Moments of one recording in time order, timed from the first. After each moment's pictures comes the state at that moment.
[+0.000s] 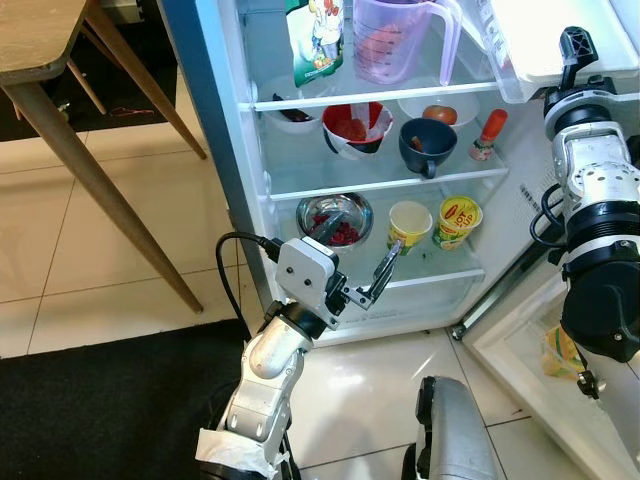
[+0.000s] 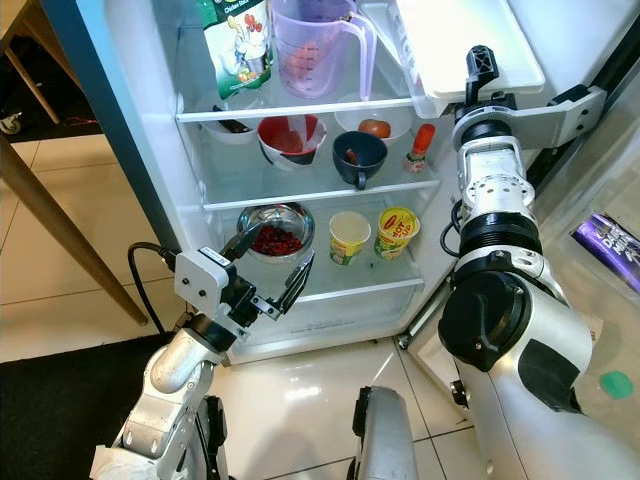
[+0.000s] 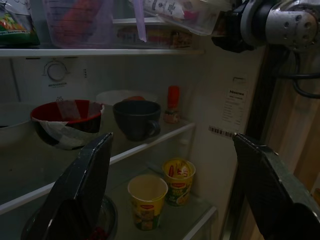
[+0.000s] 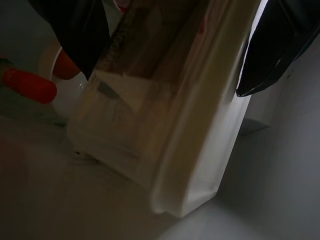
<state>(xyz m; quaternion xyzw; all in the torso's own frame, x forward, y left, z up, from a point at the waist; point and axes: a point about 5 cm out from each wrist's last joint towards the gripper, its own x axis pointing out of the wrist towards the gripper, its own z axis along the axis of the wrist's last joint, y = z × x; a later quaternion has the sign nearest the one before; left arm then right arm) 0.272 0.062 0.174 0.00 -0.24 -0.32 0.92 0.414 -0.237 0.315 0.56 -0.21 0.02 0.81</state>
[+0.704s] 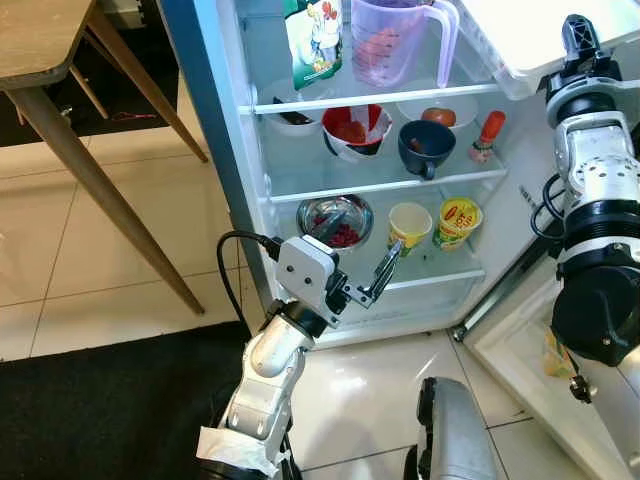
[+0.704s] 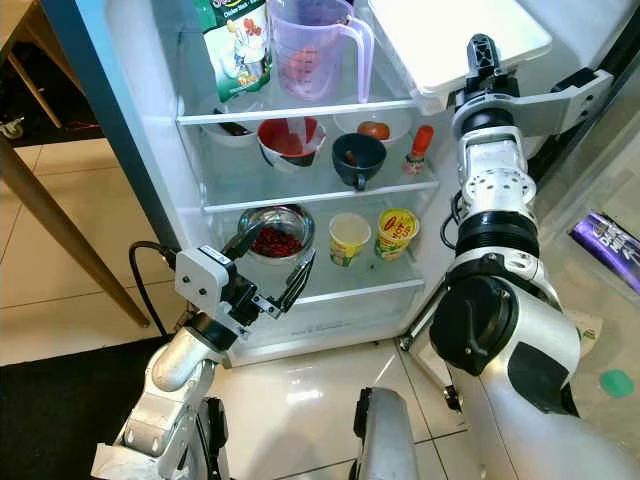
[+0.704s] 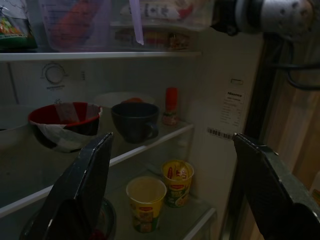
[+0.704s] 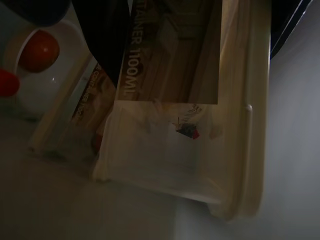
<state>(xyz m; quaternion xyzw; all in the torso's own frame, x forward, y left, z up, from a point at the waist) 0.272 0.060 0.175 0.00 -0.24 -0.33 0.91 0.416 -0.221 0.337 0.56 -0.22 0.04 0.80</state>
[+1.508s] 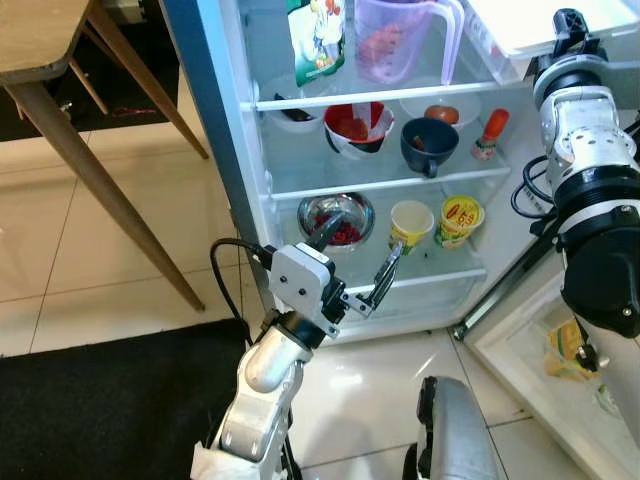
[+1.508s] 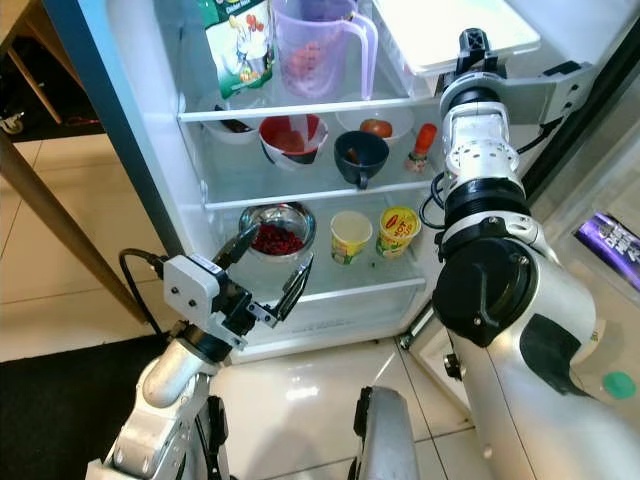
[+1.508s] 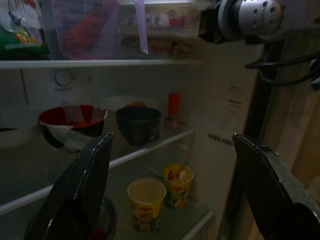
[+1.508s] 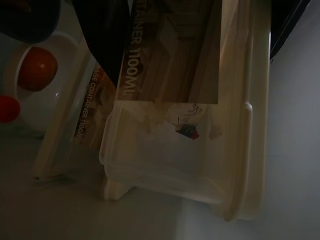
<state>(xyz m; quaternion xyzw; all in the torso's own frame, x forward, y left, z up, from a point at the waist) 0.252 0.064 0.189 -0.01 -0.26 -0.31 0.91 0.421 -0.211 0.353 0.60 -0.20 0.00 0.77</state>
